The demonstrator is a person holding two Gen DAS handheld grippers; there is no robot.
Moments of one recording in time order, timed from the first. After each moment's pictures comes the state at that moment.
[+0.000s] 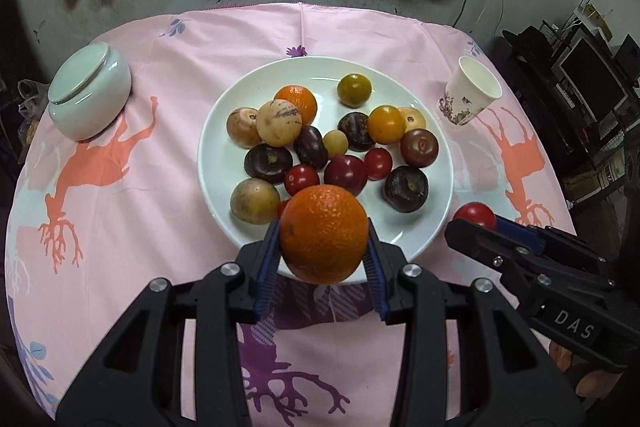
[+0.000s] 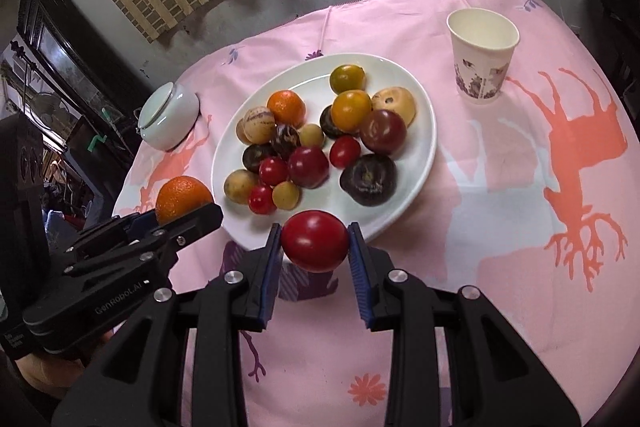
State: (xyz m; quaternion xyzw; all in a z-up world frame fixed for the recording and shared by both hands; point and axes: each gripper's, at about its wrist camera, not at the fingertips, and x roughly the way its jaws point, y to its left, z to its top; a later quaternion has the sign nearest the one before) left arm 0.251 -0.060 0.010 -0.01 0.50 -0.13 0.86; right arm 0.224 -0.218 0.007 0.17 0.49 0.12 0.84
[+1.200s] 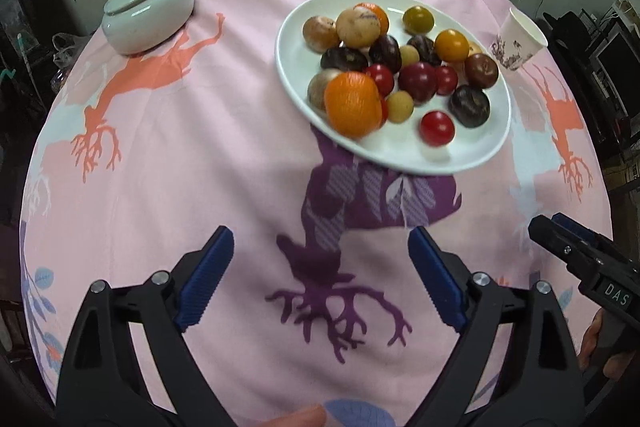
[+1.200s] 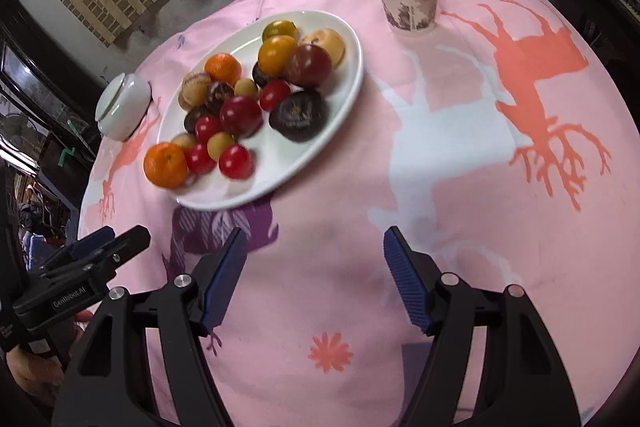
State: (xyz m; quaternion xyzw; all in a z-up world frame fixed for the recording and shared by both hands) left arm 0.185 -0.012 -0.026 -0.01 0.56 -0.06 0.83; right arm 0.160 -0.236 -0.033 0.18 0.53 0.04 0.83
